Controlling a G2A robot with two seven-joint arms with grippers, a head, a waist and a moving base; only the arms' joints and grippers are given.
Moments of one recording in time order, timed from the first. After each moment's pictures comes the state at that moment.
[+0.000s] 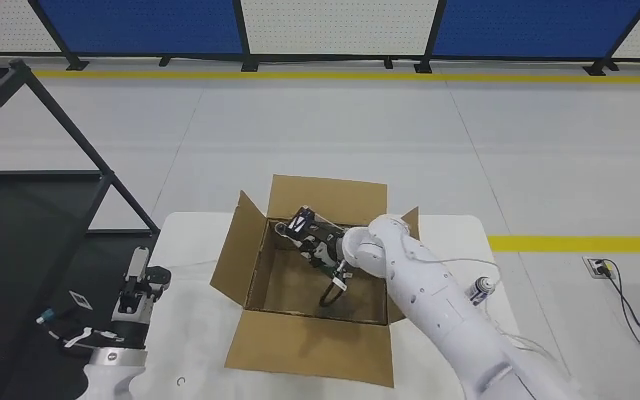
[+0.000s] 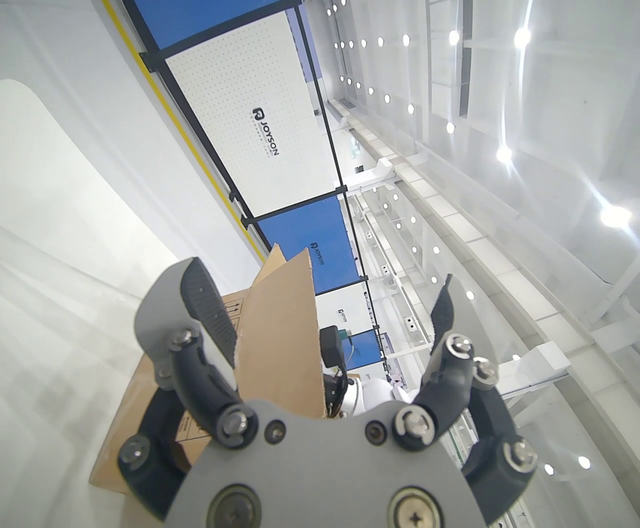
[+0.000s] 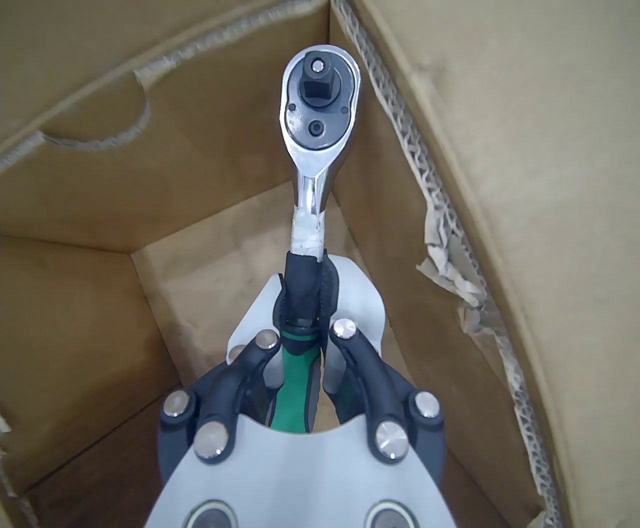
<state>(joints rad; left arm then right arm) 1.44 -1.29 -1.75 -1.94 -0.04 -0.09 -0.09 -0.19 -1.59 0.70 -0.65 -0.96 -0.55 0.61</state>
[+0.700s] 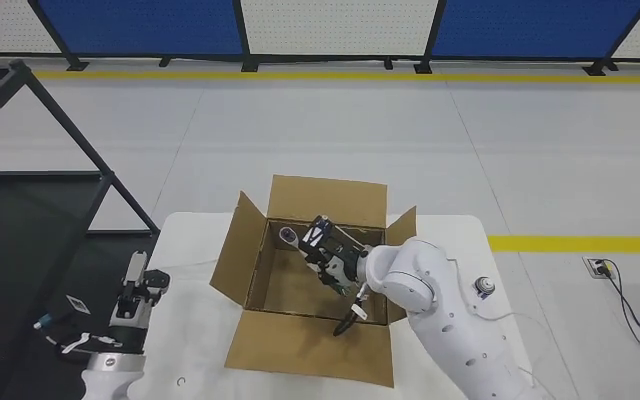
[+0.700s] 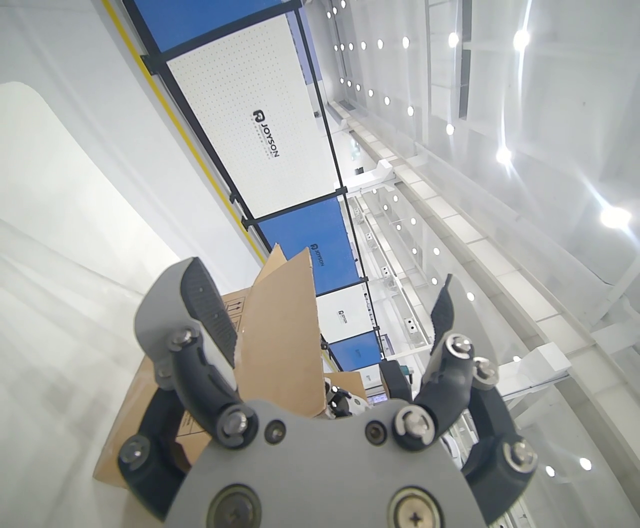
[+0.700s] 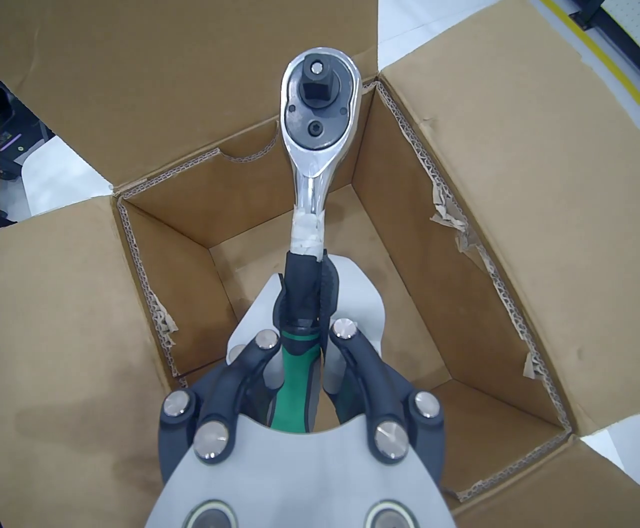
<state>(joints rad) 1.47 -1.29 -1.75 -1.95 -0.05 -0.11 -0.08 -0.54 -1.43 1.00 -1.36 -0.99 -0.47 0.93</state>
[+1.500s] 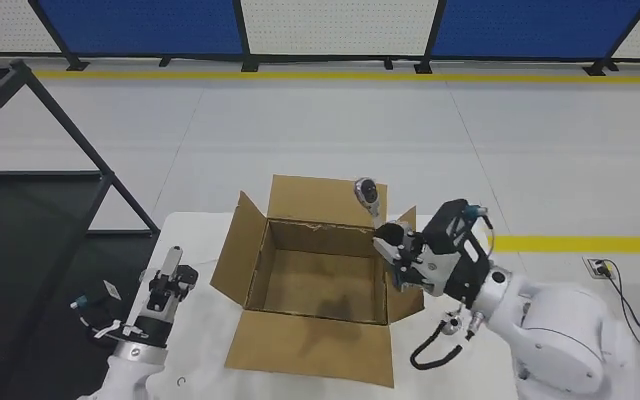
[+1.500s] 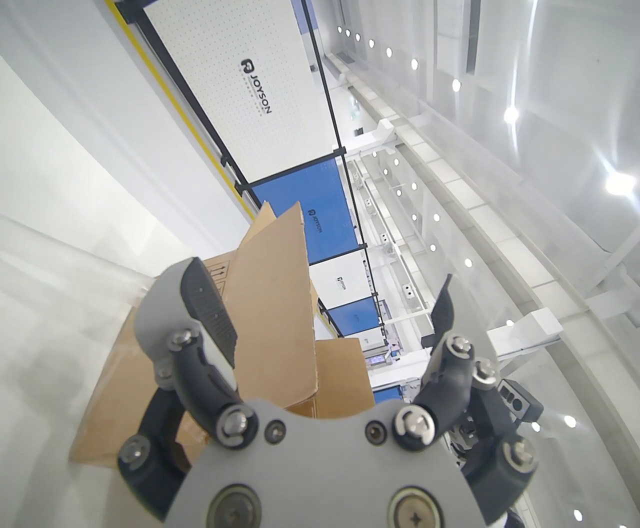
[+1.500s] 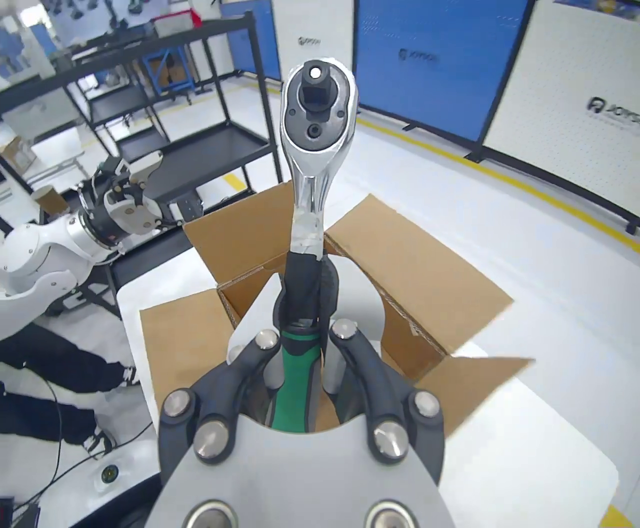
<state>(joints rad) 1.40 -1.29 -1.67 -1.93 -0.01 -0.09 -0.18 -0.99 -1.33 1.55 -2.12 -0.77 -0.40 0.94</state>
